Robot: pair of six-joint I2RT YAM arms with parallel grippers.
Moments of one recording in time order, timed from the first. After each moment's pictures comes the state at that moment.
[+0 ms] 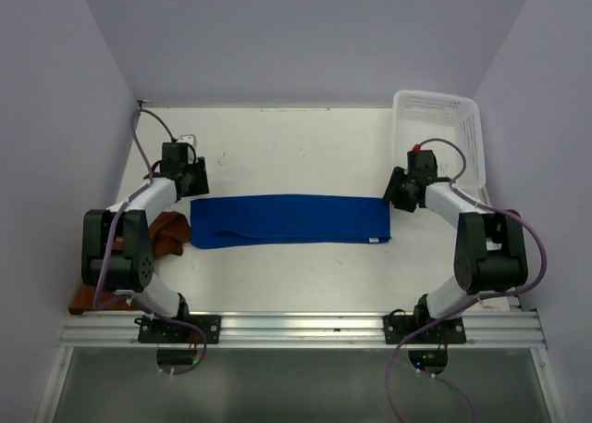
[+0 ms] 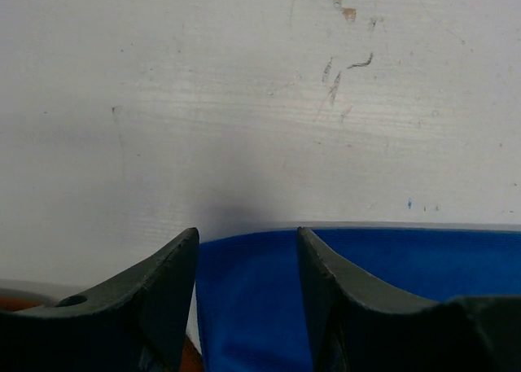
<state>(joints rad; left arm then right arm) -0.01 1.59 0.93 -0.21 -0.04 -0.13 0.06 1.59 0.90 -0.30 -0.04 0.45</state>
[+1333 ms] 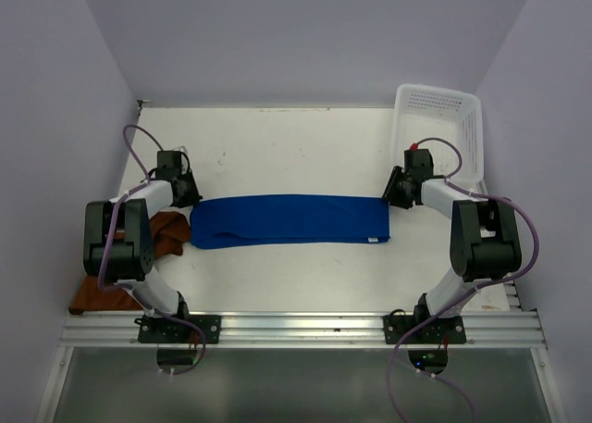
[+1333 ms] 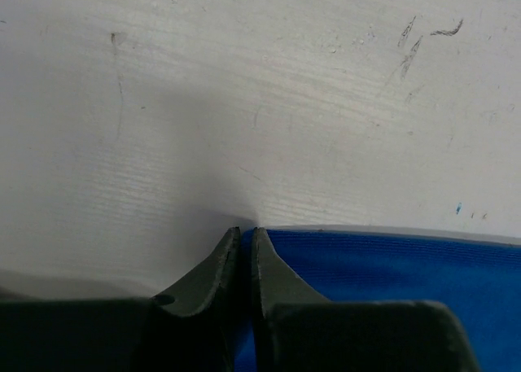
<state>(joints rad) 0.07 1.67 0.89 -0.20 0.02 -0.26 0.06 1.68 0.92 -0.22 -0.03 0.46</state>
